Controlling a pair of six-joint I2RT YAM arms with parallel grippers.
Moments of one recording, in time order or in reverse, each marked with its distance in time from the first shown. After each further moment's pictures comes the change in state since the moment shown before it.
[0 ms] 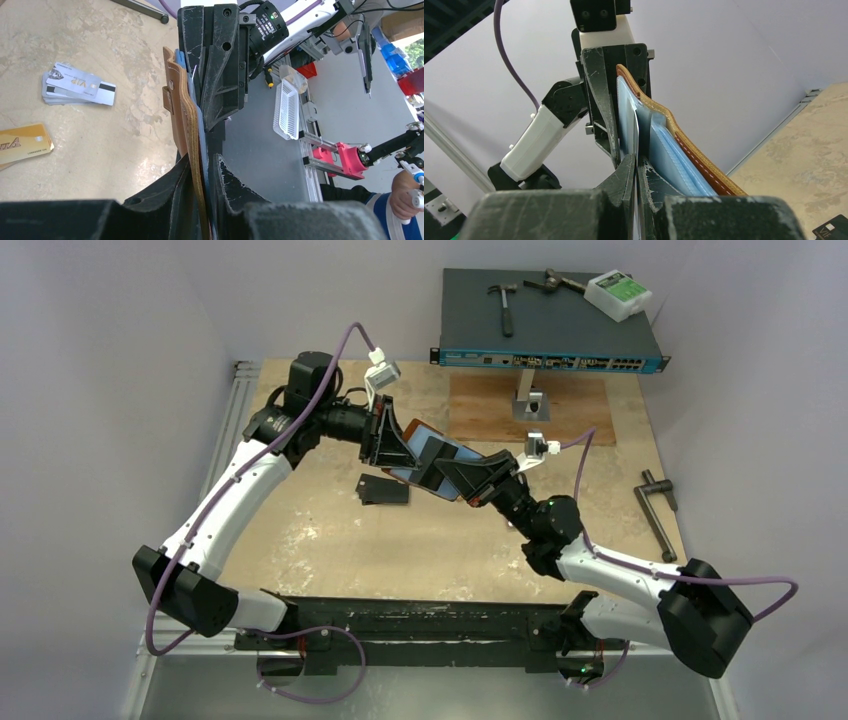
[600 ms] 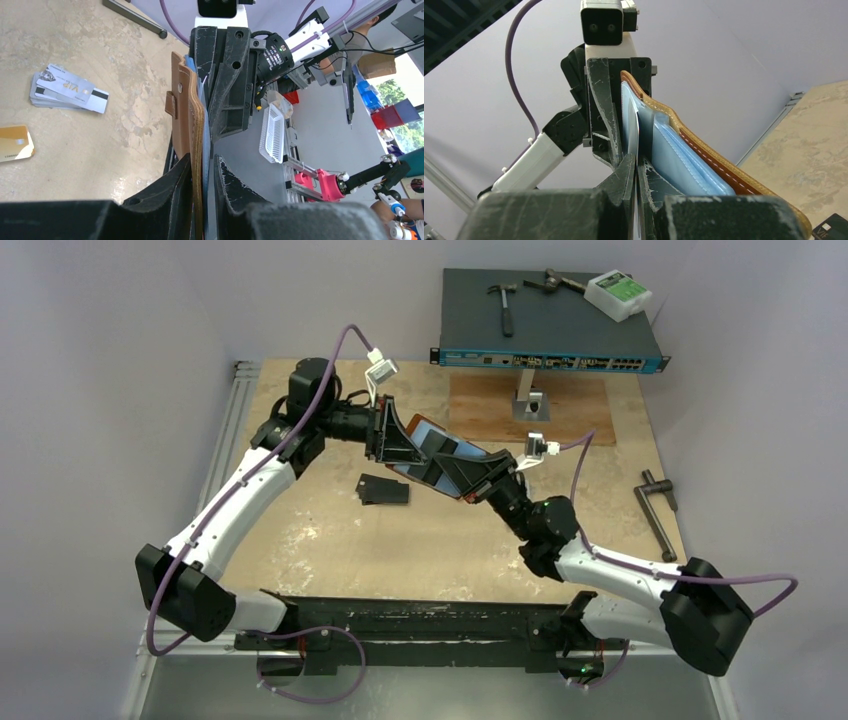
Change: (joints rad) left arm -0.003 -0.023 -0.130 0.287 -0.031 -0.288; right arm 0.039 -0.004 0.013 -0.044 0.127 -0.008
